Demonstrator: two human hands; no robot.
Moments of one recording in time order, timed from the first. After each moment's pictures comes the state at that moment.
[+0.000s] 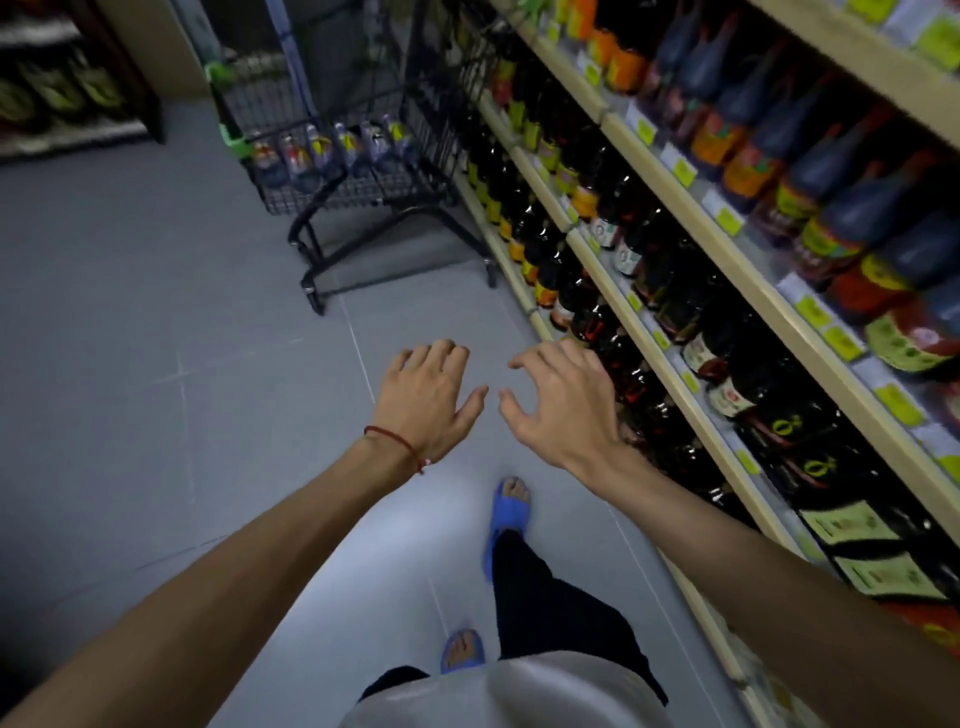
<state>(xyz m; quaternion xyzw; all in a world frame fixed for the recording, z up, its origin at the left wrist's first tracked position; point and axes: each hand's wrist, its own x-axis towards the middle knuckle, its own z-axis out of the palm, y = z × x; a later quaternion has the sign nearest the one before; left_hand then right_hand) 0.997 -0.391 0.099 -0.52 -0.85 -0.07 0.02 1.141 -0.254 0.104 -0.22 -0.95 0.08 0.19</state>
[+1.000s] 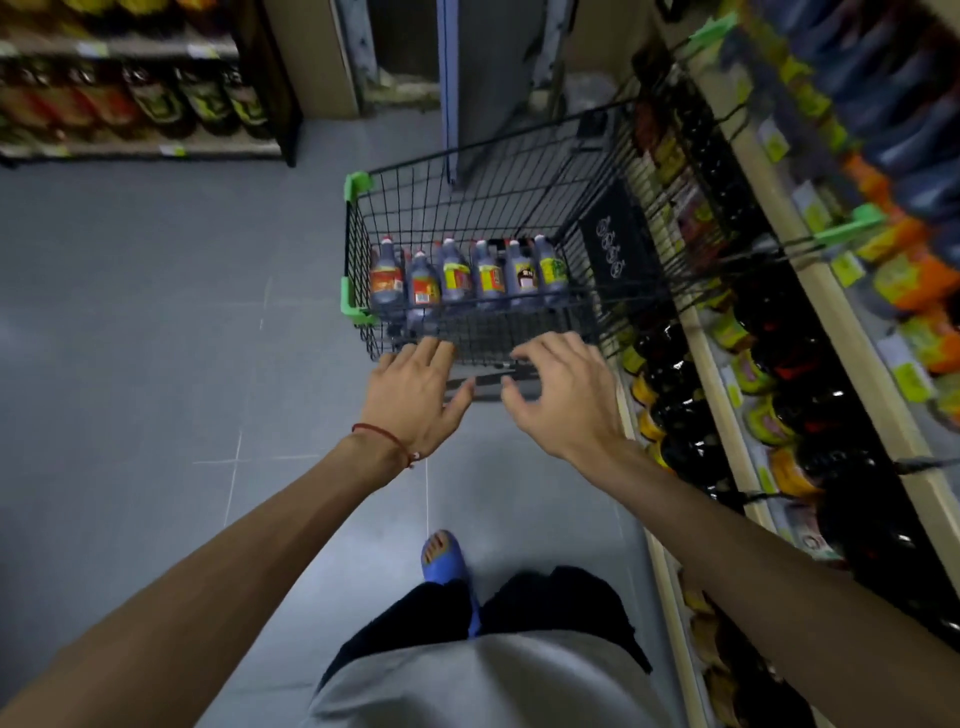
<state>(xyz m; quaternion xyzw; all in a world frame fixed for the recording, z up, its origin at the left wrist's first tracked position) 0.412 -0.201 0.090 -0.35 -0.93 -0.08 0.00 0.508 -0.018 0.097 -0.11 -0.97 0.14 0.16</state>
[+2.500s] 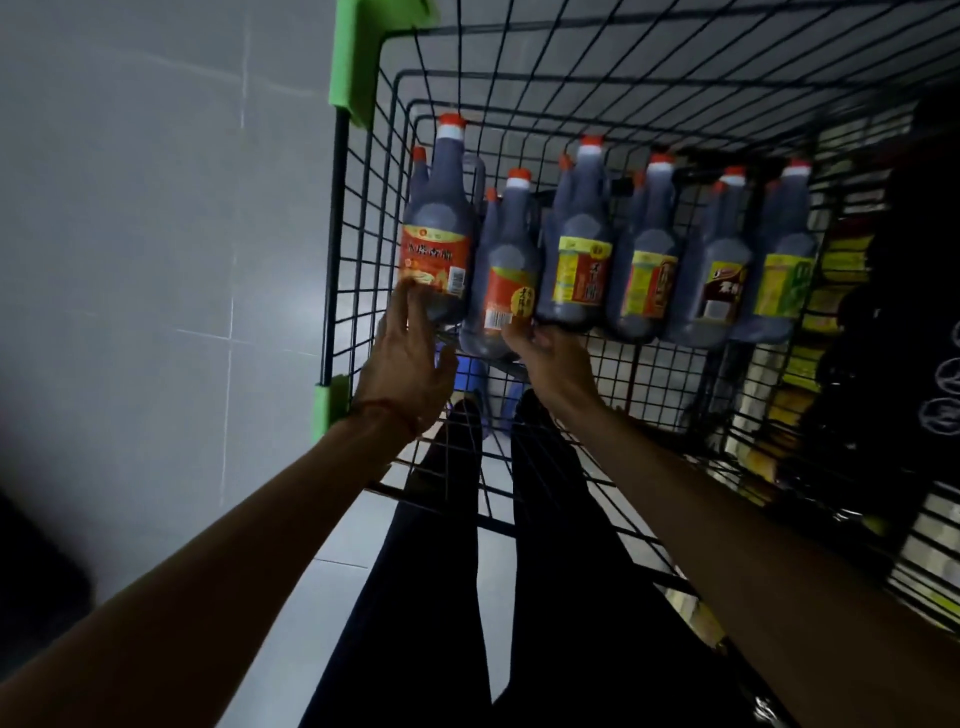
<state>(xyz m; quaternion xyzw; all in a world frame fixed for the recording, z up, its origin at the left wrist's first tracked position) 0.071 -0.141 -0.184 -0.01 -0.92 -0.19 -0.33 0.109 0.029 -0.221 -0.39 -0.69 0.53 -0.30</state>
